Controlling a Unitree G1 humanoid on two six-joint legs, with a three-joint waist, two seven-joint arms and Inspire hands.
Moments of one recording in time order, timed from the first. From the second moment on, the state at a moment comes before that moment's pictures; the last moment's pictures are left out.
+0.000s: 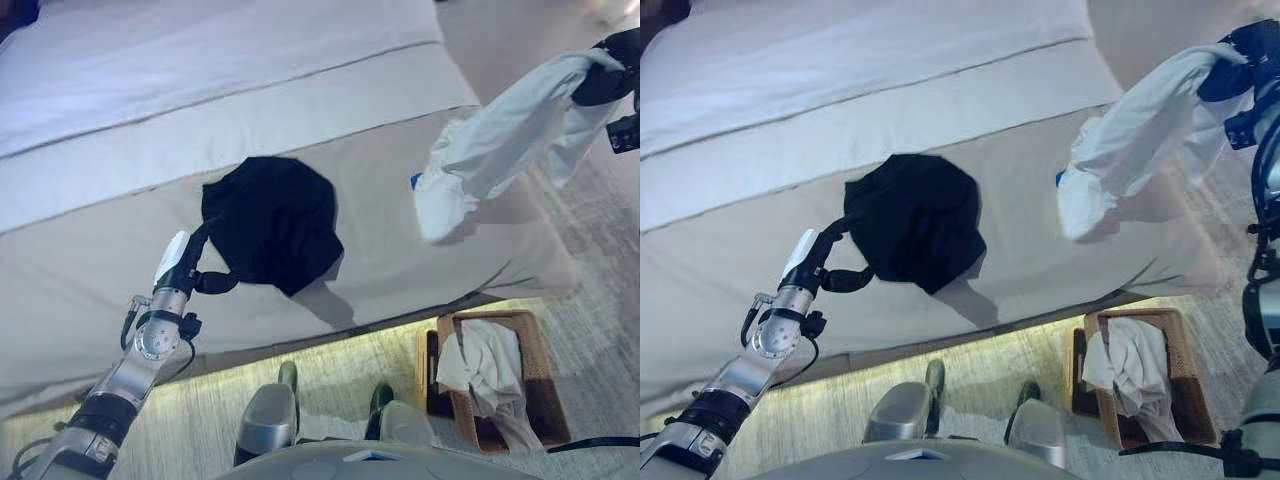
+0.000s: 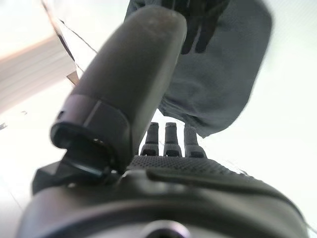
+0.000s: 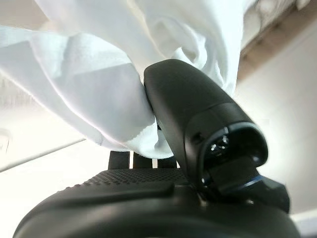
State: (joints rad) left arm -0.06 0.64 -0.24 0.46 0.02 -0.28 0.25; right arm -1.09 -1.08 0.36 0.84 0.10 0.15 -0.02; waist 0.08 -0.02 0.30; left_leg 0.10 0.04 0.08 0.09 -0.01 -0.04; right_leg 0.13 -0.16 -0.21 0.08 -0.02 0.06
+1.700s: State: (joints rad) left arm -0.08 0.59 -0.28 0.61 0.05 -0.33 0.17; right arm -0.37 -1.15 0.01 0.75 0.04 0.11 0.19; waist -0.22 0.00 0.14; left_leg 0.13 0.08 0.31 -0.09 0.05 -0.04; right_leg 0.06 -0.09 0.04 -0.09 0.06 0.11
